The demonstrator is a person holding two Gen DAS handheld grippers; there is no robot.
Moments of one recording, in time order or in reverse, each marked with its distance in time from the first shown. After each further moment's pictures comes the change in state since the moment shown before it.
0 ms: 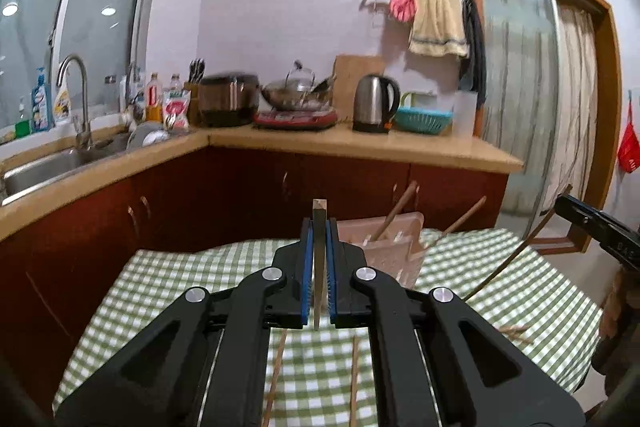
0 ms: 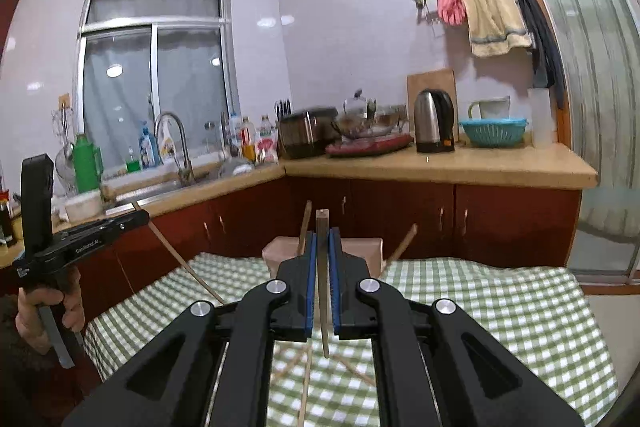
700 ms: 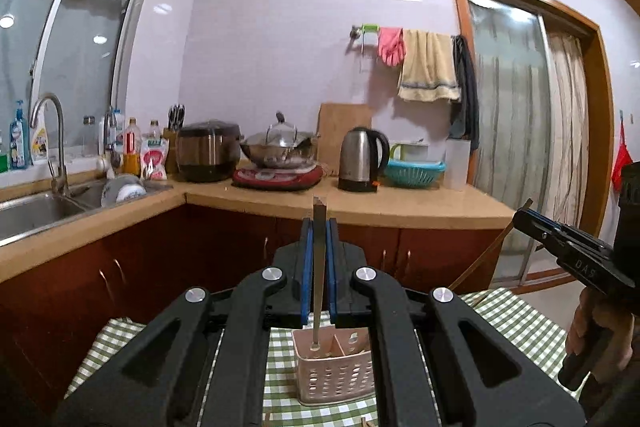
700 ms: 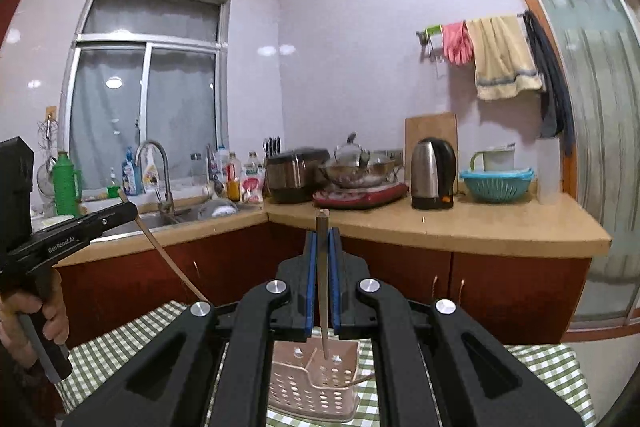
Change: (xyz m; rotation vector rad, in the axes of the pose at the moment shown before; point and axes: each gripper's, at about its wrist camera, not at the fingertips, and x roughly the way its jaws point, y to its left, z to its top) left arm 0.071 -0.019 0.062 0.001 -0.128 -0.042; right arm 0.085 -0.024 0.053 -0.054 -0.097 -0.026
